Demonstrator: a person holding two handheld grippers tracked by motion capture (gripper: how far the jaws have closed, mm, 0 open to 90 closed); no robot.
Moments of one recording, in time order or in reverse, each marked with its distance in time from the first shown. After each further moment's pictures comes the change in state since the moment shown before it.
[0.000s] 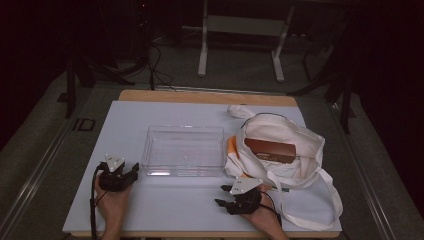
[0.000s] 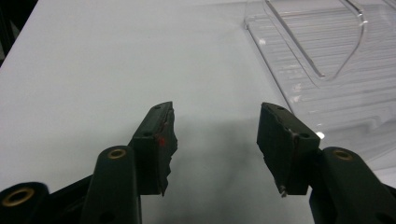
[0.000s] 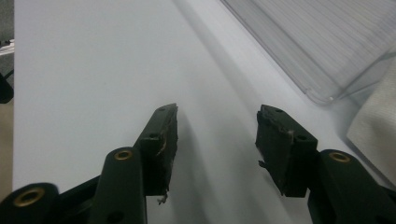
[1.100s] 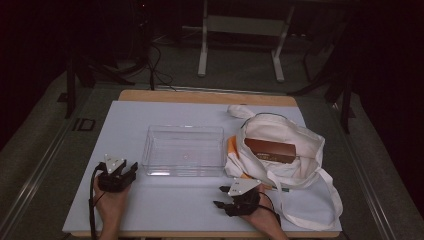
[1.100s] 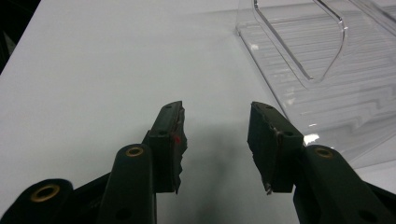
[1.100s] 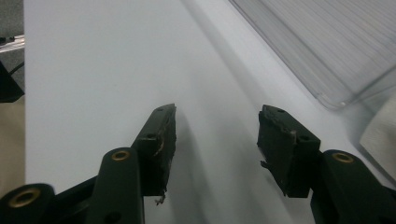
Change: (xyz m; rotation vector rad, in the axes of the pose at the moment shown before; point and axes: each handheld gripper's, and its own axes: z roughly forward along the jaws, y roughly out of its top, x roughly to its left) left arm 0.002 -0.001 -0.003 -0.026 -0.029 0.019; right arm 0.004 0.004 0.001 0.010 0.015 -0.016
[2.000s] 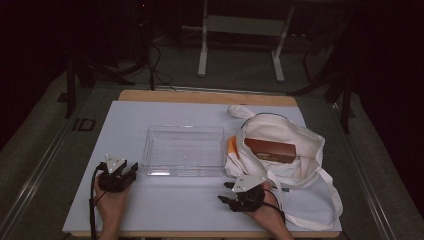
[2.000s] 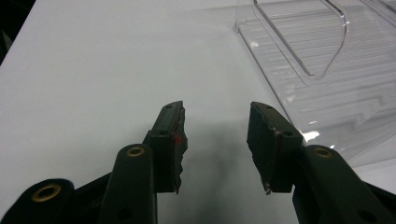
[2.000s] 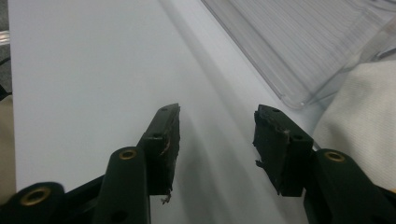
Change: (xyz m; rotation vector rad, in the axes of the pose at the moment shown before) left arm -0.001 0.000 0.001 0.009 -0.002 0.006; right arm -0.006 0.006 -0.015 0.010 -0.058 -0.007
